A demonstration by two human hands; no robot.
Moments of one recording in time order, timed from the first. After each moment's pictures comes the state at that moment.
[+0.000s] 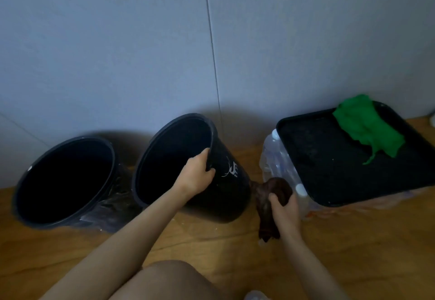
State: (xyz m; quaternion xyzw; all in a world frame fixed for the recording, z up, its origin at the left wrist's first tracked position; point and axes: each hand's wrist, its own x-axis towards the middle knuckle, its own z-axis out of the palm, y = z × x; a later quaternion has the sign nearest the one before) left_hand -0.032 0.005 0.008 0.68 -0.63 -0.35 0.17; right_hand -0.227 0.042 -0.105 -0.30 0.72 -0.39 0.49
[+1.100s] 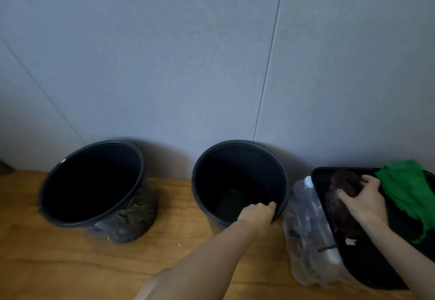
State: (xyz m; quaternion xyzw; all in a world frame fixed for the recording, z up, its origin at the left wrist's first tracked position) left_hand -0.084 -0.035 -0.068 0.61 -0.75 -0.26 -0.04; right_hand -0.305 -0.100 -0.040 -0.53 0.76 -0.30 0.22
